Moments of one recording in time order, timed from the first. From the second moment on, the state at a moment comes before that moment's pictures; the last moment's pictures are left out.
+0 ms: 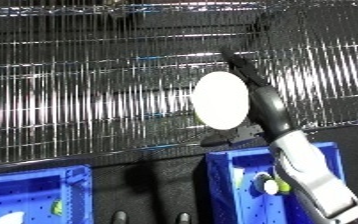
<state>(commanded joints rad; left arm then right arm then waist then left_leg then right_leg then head) -0.12 0.39 -0.33 0.84 -0.69 -0.29 -0.05 -1.00 -0.55 0.47 0.62 0.63 -0.19 -0.08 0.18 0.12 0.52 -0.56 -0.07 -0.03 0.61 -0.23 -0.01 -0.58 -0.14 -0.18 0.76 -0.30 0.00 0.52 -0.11</state>
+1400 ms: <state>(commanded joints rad) -0.07 0.30 -0.21 0.89 -0.75 -0.32 0.05 -0.46 -0.62 0.15 0.24 0.56 -0.35 -0.32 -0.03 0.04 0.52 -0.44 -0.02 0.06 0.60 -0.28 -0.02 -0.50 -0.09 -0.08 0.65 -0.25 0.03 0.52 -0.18</state>
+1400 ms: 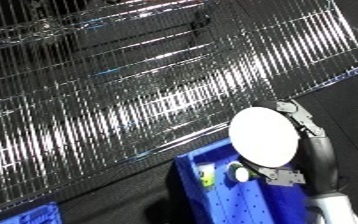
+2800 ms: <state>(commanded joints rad) -0.15 0.32 -0.30 1.02 -0.78 -0.33 -0.05 -0.41 -0.60 0.14 1.07 0.75 -0.33 0.03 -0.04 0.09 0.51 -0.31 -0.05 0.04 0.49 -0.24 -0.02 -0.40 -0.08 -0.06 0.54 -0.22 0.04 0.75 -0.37</state>
